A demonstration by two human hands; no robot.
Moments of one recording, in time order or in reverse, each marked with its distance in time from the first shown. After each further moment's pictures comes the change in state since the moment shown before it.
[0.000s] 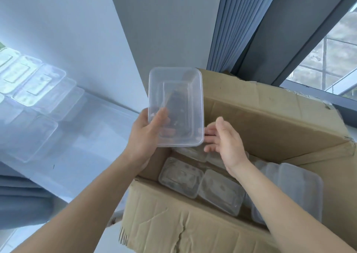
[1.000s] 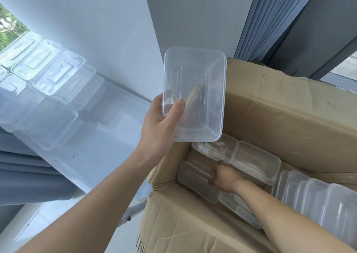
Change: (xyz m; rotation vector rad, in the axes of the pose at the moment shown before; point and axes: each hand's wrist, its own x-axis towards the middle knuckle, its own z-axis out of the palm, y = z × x) left_hand 0.039 -0.010 -0.018 0.029 0.055 0.060; right_hand 0.074 0.166 0.005 -1.374 -0.573 0.272
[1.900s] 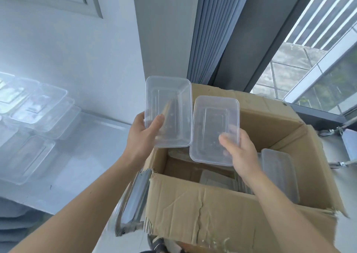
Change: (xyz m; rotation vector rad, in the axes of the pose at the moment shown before) left_hand -0.056 0.019 -0.048 -0.004 -0.176 0.004; right_hand -0.228 -0.063 -0.055 1.116 0.941 -0.180
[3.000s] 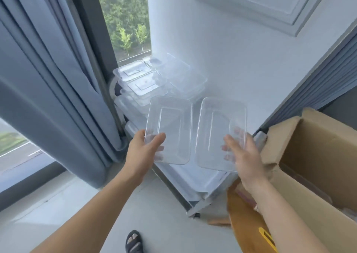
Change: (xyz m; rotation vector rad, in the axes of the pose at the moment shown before) left_hand -0.199 -0.049 -0.307 -0.103 0.541 -0.068; right_hand -0.153 -0.052 0.276 0.062 -0.450 -0.110
